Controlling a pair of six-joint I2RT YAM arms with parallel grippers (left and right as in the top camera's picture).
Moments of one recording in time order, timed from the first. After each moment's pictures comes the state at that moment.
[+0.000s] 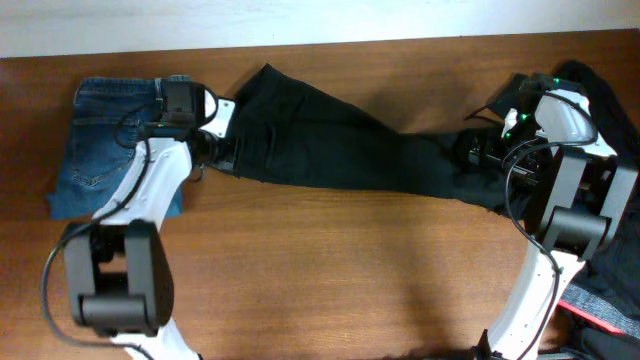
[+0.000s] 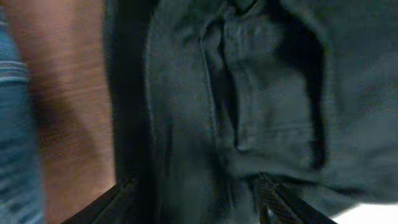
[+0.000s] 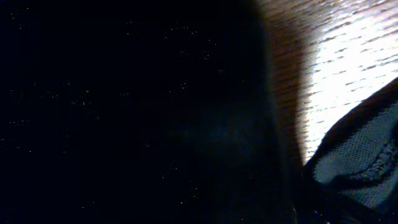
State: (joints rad) left arm -0.07 1.93 1.38 -0.59 0.14 0.20; right arm -0.31 2.33 1.82 -1.23 -0.10 0.12
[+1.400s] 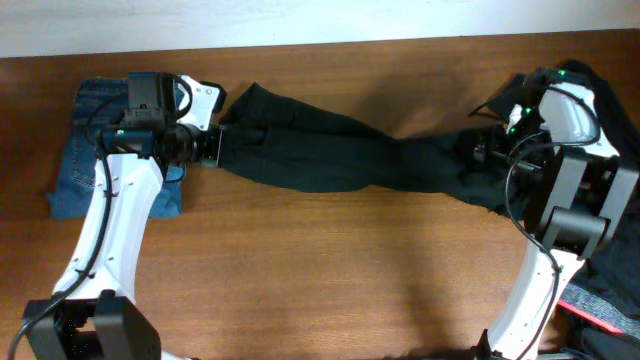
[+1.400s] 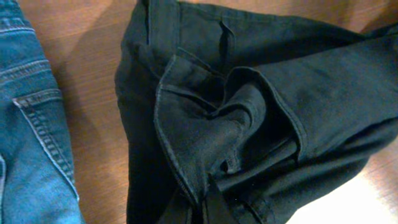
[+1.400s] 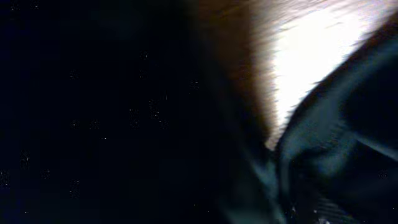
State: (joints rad) left arm -0.02 1.66 1.42 -0.78 0.31 0.22; right arm -0.31 2.33 1.93 -1.35 -0.05 0.11
